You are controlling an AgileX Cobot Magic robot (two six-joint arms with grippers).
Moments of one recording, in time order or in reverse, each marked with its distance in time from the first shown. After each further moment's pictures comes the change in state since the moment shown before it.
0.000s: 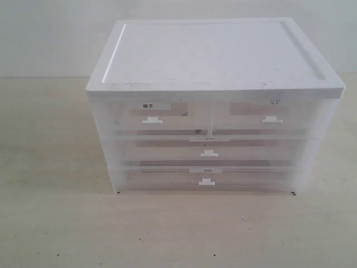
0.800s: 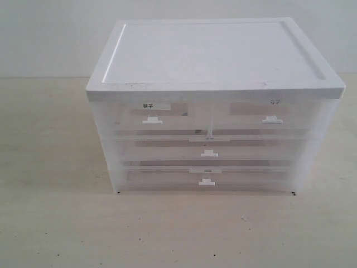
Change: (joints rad) left arm 0.000 0.406 -0.141 1.004 -0.952 -1.148; right arm 0.000 0.259 -0.042 -0.617 -0.519 0.972
